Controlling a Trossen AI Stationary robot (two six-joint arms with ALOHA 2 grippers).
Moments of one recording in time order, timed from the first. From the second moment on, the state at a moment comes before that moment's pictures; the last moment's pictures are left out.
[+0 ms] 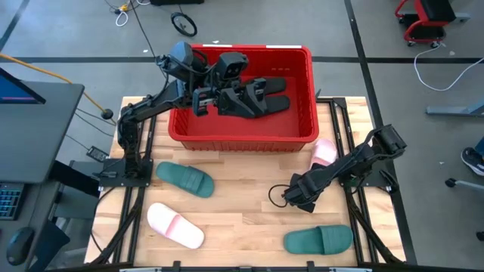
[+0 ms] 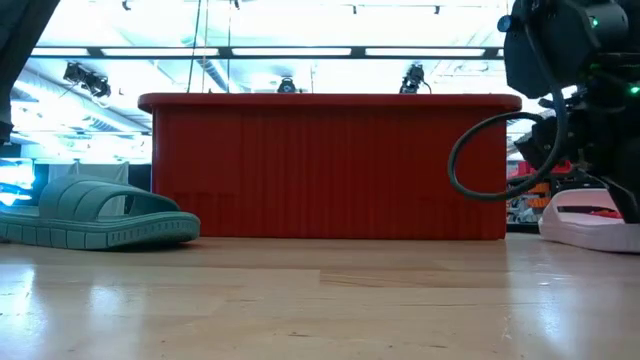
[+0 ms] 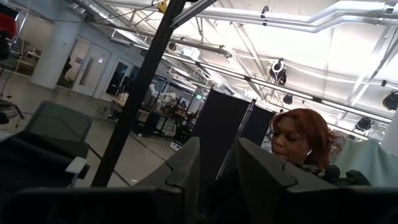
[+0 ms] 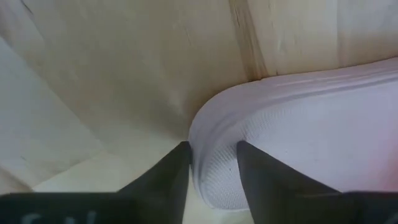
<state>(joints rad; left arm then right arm) 0.21 1.89 2.29 0.30 0.97 -1.00 0.40 1.67 0.87 -1.05 0.04 0.87</state>
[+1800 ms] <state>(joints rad) 0.06 1.69 2.29 0.26 0.75 -0.74 0.03 1.48 1.85 -0.91 0.25 -0.26</state>
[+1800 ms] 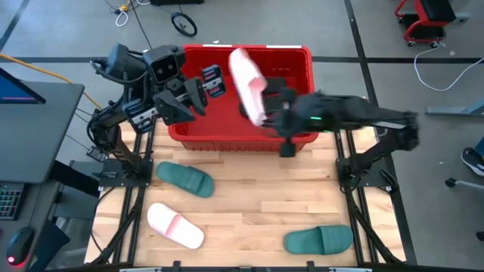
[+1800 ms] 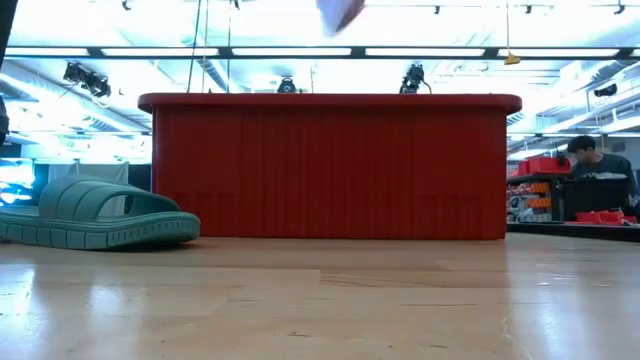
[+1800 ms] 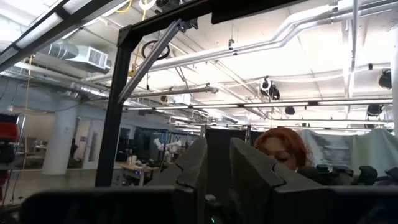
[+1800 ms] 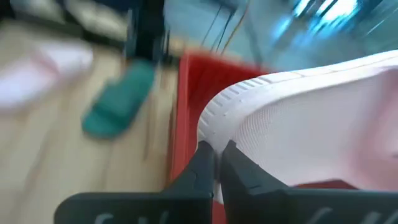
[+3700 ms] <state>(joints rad) 0.05 1.69 2.29 0.26 0.75 -0.73 -0.49 2.16 1.87 -0.52 -0.03 -0.18</state>
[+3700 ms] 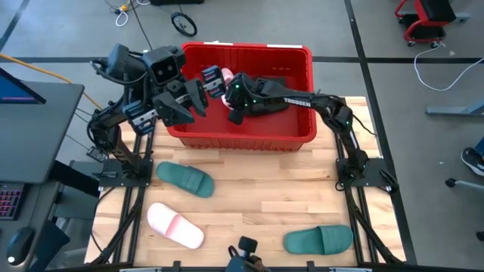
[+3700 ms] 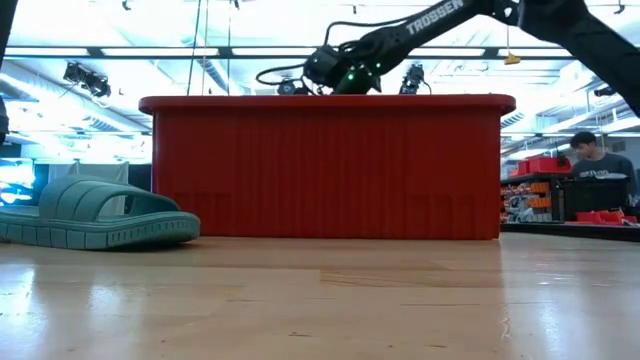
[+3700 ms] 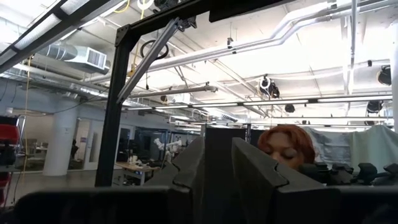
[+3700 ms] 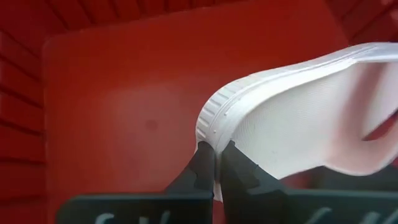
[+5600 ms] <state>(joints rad) -0.26 1.70 2.29 -1.32 -0.02 -0.90 -0.30 1.58 1.87 -0.90 -0.05 -0.05</state>
